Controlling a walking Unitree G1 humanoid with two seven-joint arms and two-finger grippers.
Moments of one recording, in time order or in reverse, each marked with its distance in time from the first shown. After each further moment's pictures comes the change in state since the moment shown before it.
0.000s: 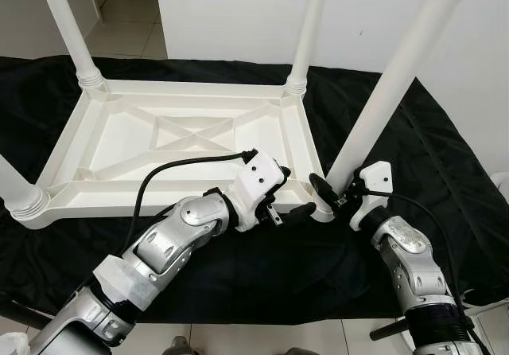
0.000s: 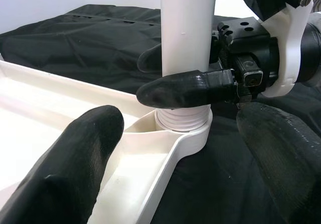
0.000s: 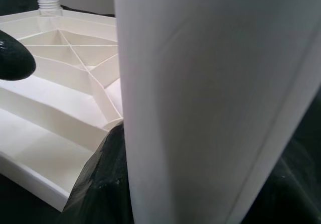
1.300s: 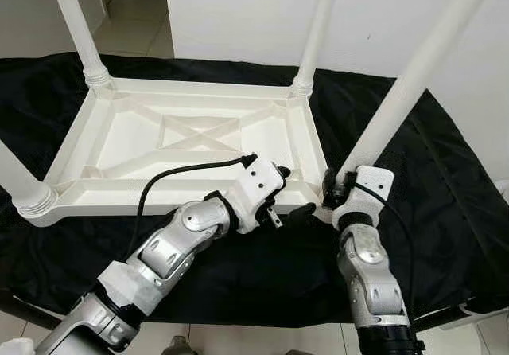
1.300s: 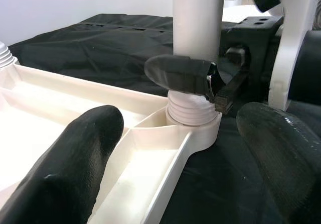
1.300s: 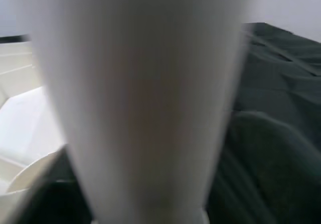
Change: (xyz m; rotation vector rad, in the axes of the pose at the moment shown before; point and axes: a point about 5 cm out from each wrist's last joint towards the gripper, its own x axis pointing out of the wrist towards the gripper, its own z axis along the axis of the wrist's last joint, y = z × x) left arm 0.002 -0.001 -0.006 0.027 -0.042 0.027; right arm 0.001 0.029 0.009 0.175 0.008 -0.693
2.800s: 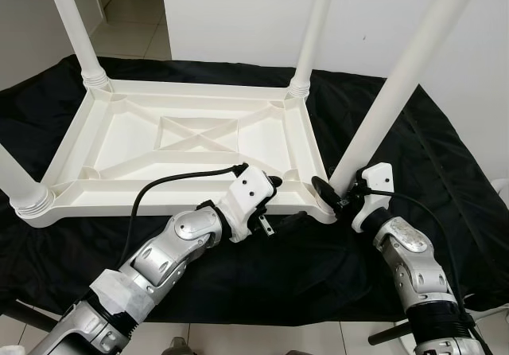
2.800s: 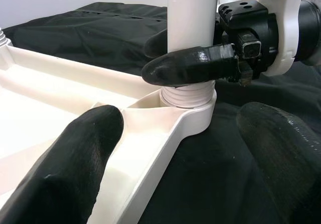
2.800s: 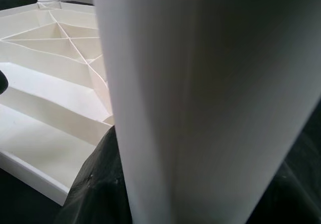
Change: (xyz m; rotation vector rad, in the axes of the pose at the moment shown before) left arm -0.011 -0.002 -0.015 -0.039 0.028 0.001; right arm 0.023 -0.030 -0.011 -0.145 0.051 0.701
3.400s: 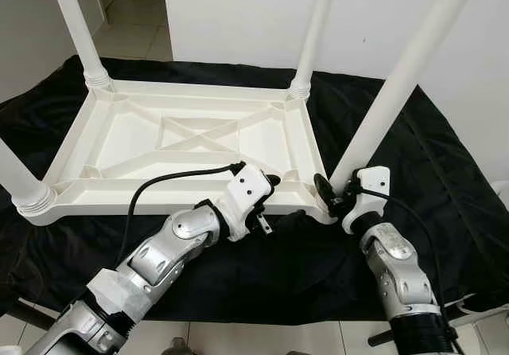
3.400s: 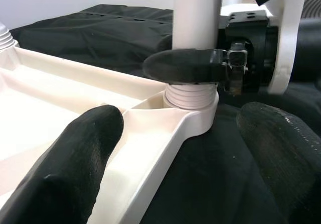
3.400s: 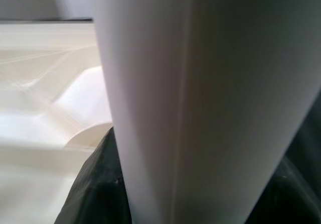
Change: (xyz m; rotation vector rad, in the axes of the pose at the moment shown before) left arm -0.003 0.003 0.001 -0.006 -0.003 0.007; right arm 0.003 0.027 0.002 0.130 -0.019 -0.493
